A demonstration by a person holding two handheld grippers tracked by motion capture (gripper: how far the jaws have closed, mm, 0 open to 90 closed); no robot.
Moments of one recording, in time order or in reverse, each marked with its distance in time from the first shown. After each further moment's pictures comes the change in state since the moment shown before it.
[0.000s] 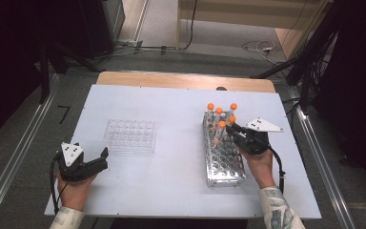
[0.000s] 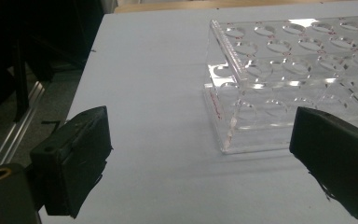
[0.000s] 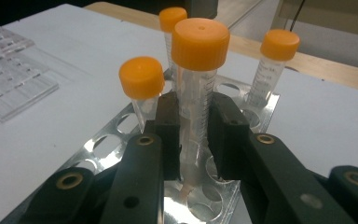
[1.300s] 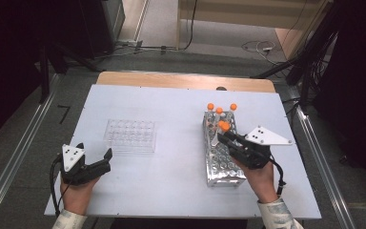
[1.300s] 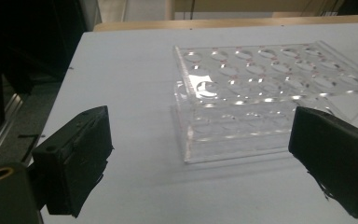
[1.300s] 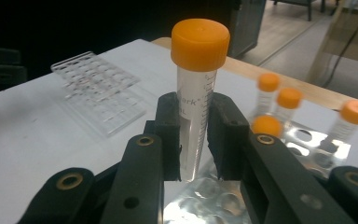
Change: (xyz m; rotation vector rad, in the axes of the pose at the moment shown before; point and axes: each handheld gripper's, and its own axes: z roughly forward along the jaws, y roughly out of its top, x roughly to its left) left arm -0.016 0.007 -0.018 -0.058 -0.079 -0.010; right arm 0.056 0.024 -0.052 -0.099 0.156 -0.055
